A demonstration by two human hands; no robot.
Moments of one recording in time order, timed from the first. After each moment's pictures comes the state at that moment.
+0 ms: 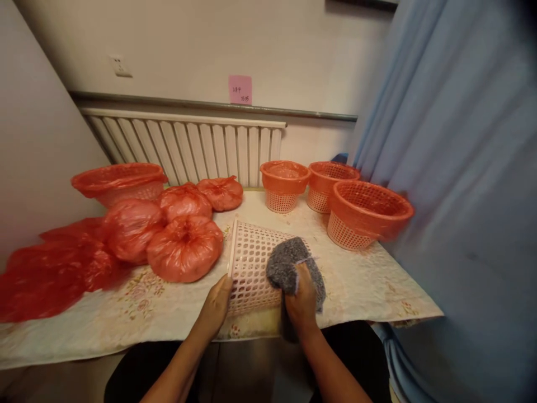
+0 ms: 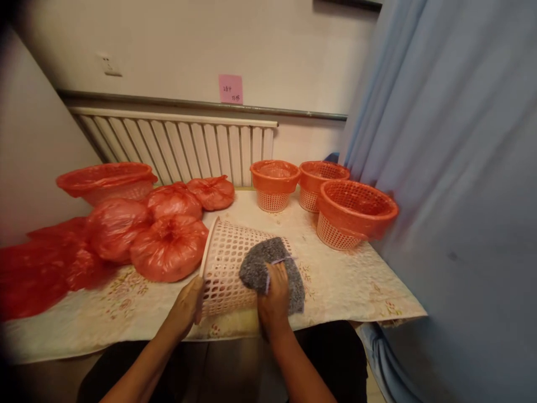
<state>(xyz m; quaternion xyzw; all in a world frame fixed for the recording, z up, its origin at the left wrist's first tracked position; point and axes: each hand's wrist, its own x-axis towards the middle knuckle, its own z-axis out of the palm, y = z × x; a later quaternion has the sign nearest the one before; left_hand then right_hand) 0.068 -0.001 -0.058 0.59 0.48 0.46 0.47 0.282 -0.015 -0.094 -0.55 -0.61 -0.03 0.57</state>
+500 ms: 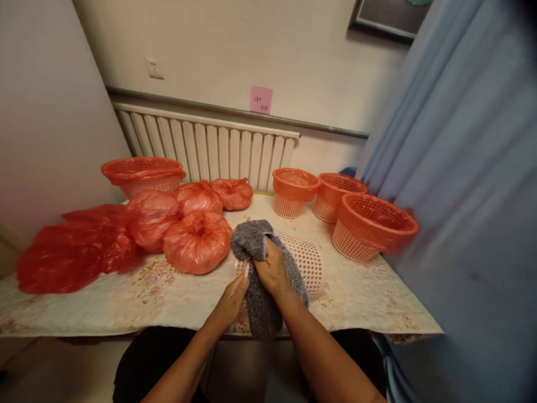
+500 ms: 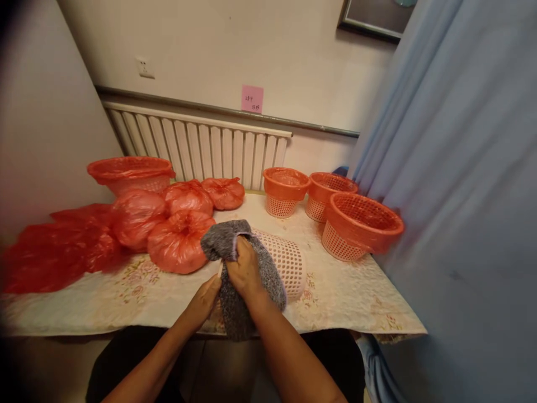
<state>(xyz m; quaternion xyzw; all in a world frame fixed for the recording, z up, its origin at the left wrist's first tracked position) 0.060 -0.001 -0.076 0.65 0.39 0.45 0.48 0.193 0.022 -0.002 -0.43 -0.69 0.14 0.56</state>
